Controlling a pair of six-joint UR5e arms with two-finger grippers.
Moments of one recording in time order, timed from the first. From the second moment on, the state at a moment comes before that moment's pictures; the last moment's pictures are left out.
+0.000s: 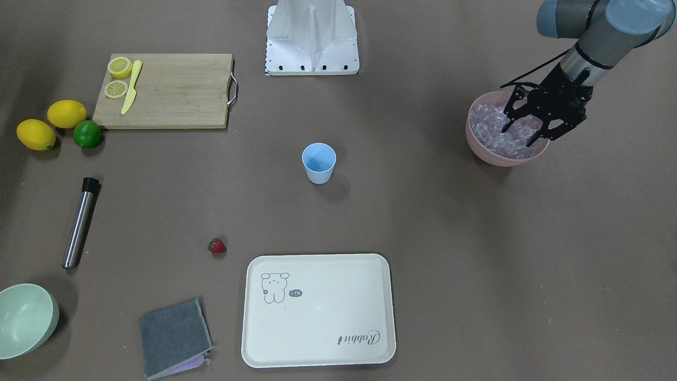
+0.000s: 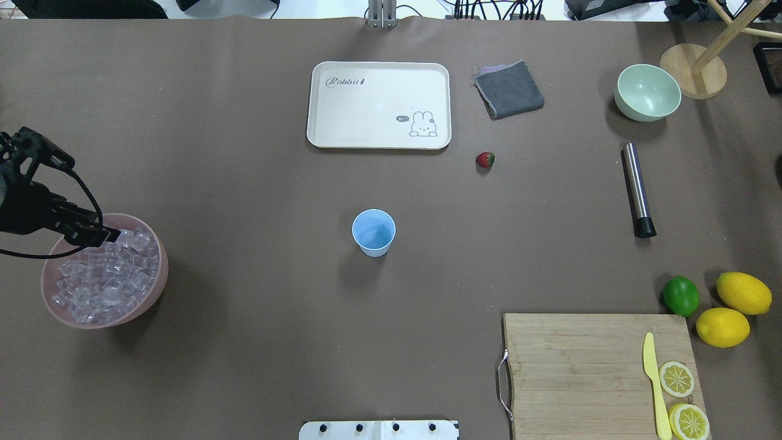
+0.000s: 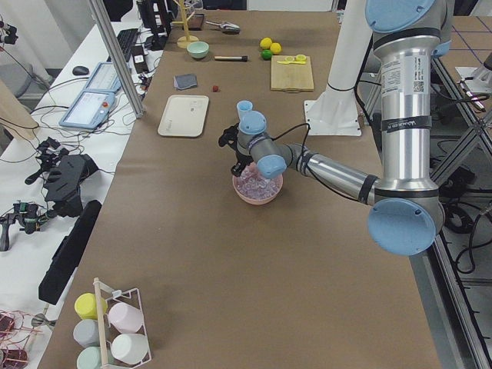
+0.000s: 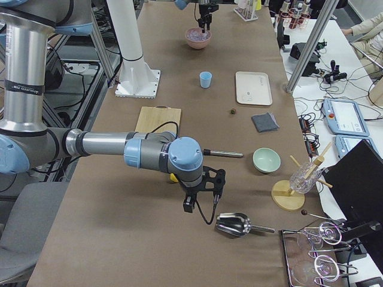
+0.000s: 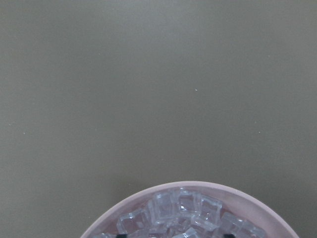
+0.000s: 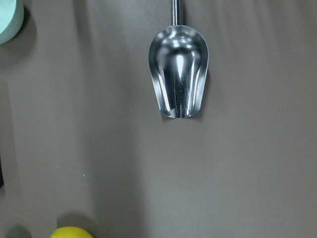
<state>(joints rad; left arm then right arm) -0.90 -1.48 -1.96 -2.17 -2.18 -0.45 1.74 -1.75 1.82 -1.68 2.40 0.02</state>
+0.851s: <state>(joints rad) -0.94 -1.49 -1.94 -2.19 -2.25 -0.46 1.74 -1.75 1.82 -1.68 2.40 0.03</state>
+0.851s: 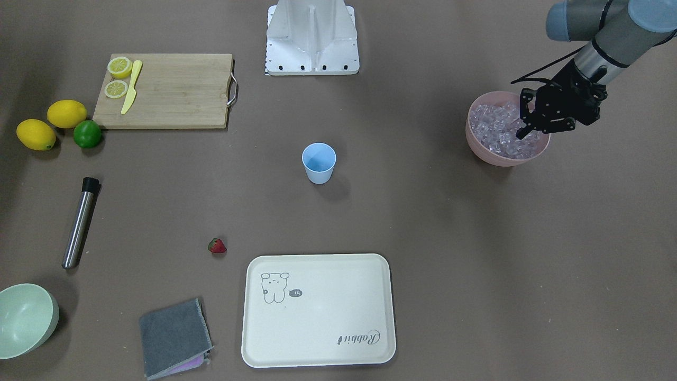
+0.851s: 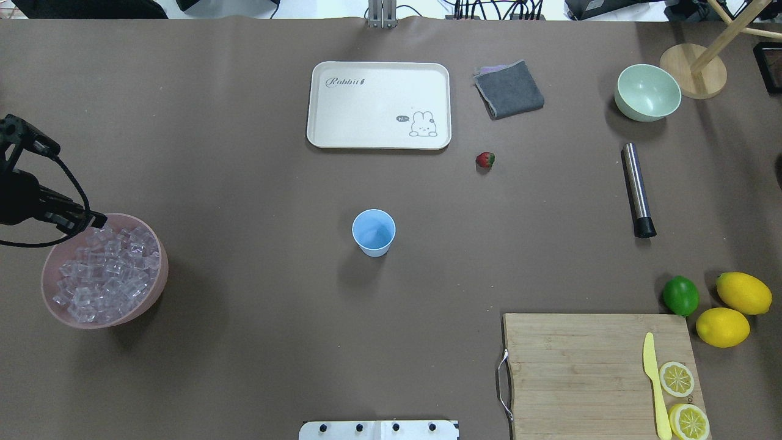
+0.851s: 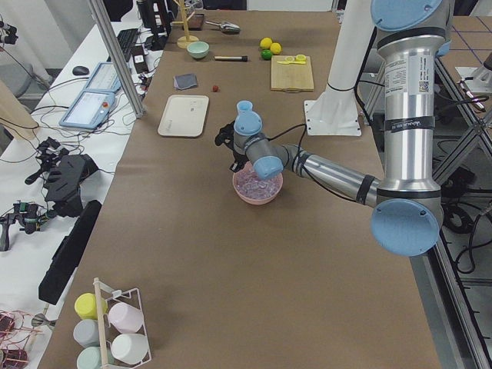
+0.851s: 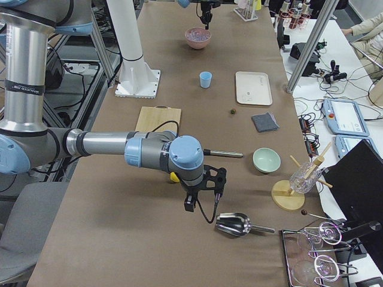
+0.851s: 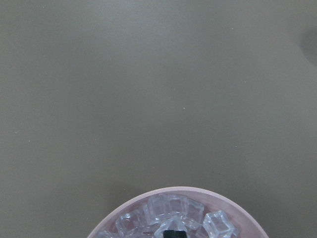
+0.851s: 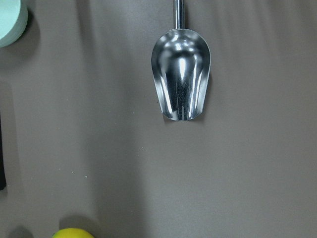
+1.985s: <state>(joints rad) -0.81 -1.42 -1.94 -2.22 -2.17 -0.46 1.74 -1.75 1.81 -1.68 2.40 0.02</state>
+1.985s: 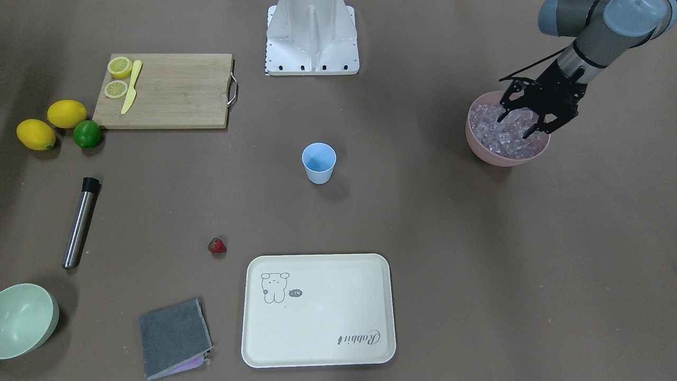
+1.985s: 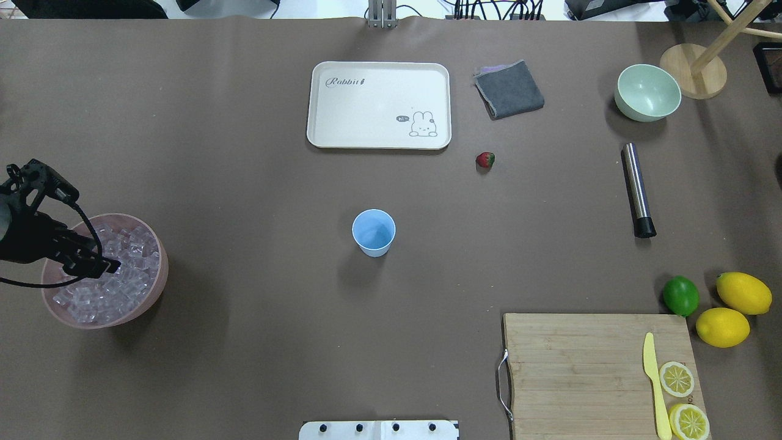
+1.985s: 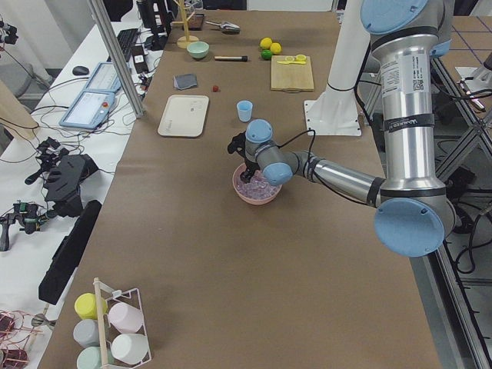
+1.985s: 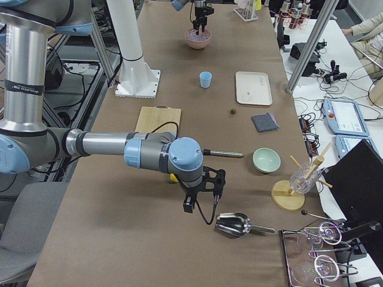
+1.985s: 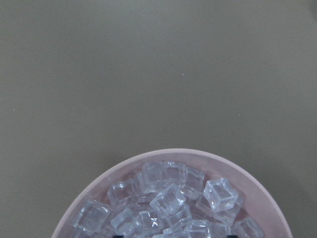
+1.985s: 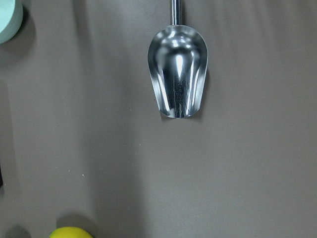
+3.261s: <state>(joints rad) -0.76 -1.45 -1.90 -2.22 -2.08 -0.46 1.74 -1.76 1.81 -1.68 2.40 0.02</state>
